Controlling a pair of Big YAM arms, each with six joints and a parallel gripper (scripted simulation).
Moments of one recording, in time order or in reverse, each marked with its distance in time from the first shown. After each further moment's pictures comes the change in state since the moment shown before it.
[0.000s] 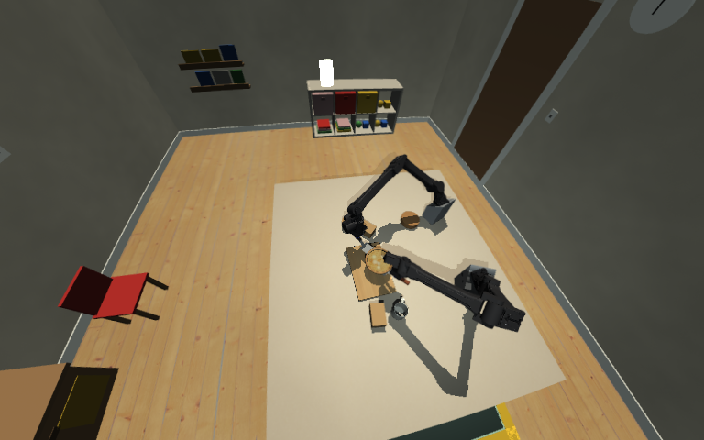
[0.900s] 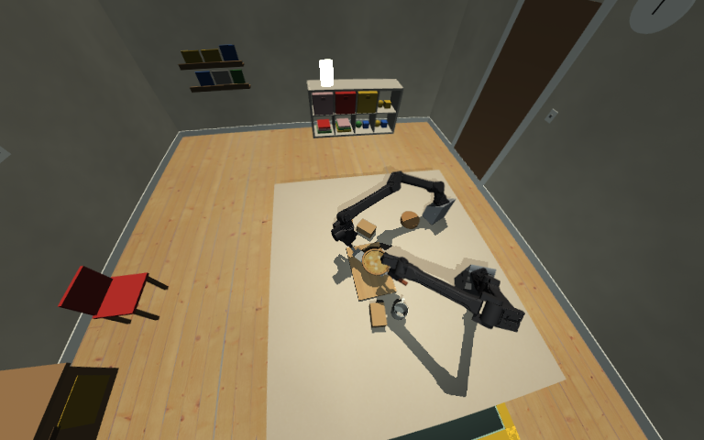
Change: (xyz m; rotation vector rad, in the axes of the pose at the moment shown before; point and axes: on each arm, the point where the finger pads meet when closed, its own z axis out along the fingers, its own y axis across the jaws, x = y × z) left arm -0.008 0.015 -0.005 -0.003 -0.006 -0.023; right arm -0.006 0.077 -0.001 0.004 -0.002 -0.085
